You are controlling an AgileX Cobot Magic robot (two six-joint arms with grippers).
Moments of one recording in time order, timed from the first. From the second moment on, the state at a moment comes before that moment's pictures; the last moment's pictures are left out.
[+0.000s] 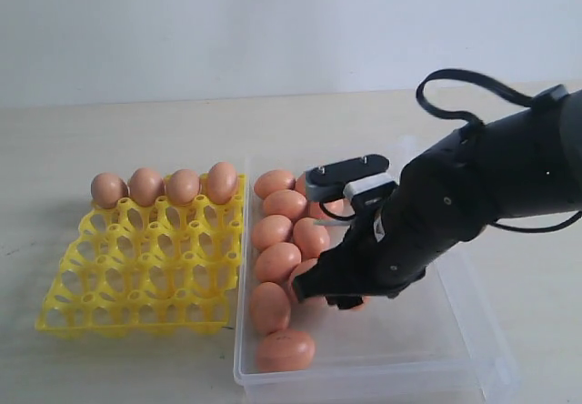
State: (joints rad) left arm 0.04 0.01 0.00 0.10 0.39 0.03; right arm 0.67 1.77 -0.88 -0.03 0.40 0.29
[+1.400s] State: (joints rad) left arm 0.04 0.01 0.00 0.10 0.39 0.03; right arm 0.91 2.37 -1.68 -0.24 -0.11 0.01
